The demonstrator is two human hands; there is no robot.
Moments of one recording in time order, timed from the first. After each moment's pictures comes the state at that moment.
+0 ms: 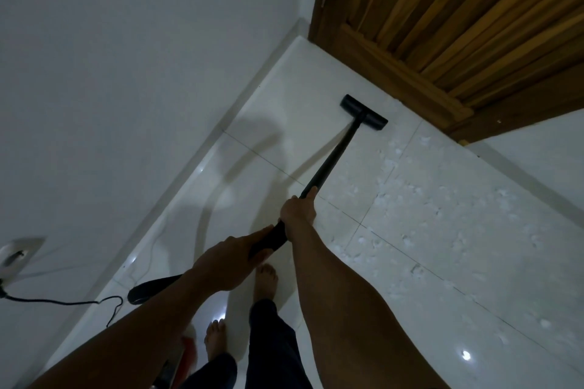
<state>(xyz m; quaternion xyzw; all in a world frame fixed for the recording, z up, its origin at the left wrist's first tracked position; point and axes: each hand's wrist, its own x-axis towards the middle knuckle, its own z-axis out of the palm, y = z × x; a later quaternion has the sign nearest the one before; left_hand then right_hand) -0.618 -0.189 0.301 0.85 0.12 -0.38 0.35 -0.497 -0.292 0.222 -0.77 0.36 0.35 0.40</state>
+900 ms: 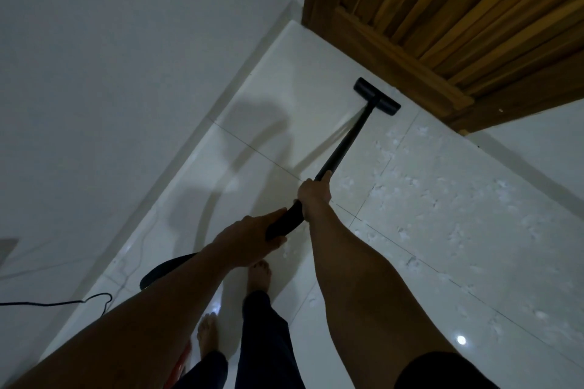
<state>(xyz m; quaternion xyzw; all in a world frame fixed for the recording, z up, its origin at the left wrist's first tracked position) -0.560 -0.229 0.273 0.84 0.11 -0.39 0.37 -0.433 -0.338 0.196 -0.75 0.37 0.36 0.41</state>
